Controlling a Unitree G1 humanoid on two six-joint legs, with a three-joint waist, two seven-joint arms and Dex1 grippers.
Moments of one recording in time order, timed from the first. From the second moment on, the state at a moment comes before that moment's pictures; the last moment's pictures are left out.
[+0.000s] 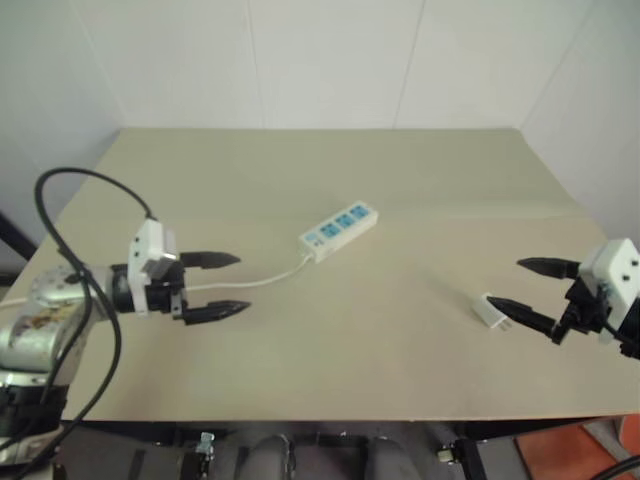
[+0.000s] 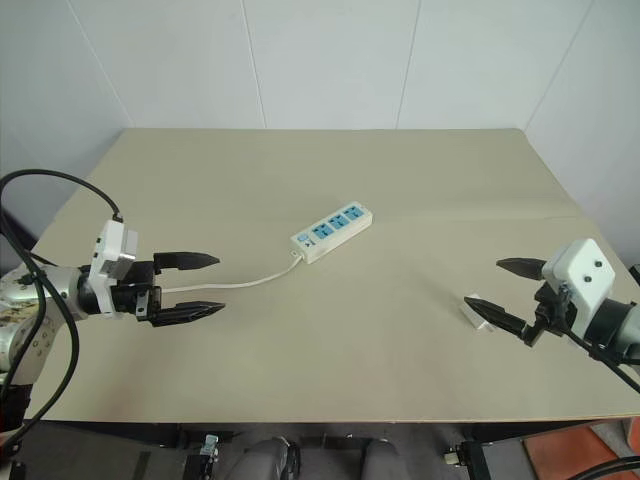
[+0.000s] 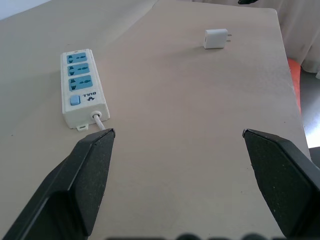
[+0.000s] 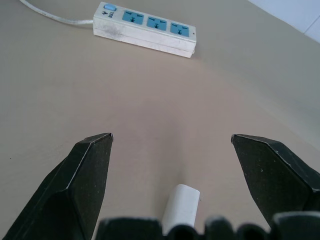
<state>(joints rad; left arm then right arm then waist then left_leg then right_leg) -0.30 0.87 0.18 -0.16 -0.59 0.43 -1.26 0.06 -0.93 -0.52 -0.29 0.47 0.38 1.00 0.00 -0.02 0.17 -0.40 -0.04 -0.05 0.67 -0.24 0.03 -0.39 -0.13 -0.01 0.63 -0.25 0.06</state>
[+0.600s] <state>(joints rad) -0.51 0.70 -0.02 0.04 -0.34 0.49 -0.98 0.04 -0.92 -0.52 -0.31 0.48 0.38 0.98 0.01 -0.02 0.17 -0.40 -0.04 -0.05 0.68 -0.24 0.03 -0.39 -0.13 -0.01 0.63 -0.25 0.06</state>
